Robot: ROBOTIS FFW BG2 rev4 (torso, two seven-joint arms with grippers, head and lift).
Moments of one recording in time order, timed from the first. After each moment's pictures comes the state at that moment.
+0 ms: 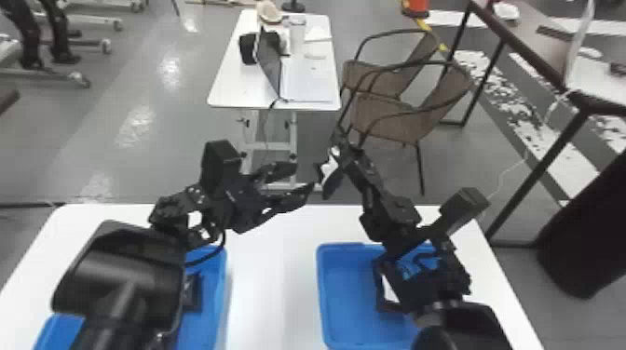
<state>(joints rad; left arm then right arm) -0.17 0.03 -0.15 -1.51 -0.18 0.13 -0.77 0.09 -0.01 0.11 -1.63 -0.51 -0.10 0.35</state>
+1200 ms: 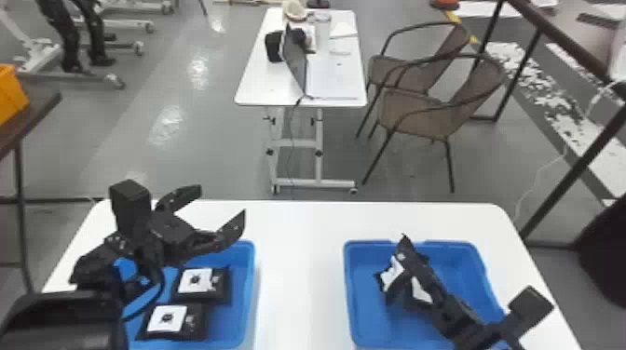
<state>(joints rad) 0.08 0.04 0.17 -1.69 -0.09 0.18 -0.72 0.27 -0.02 -0.08 -1.49 -0.74 0.11 0.35</state>
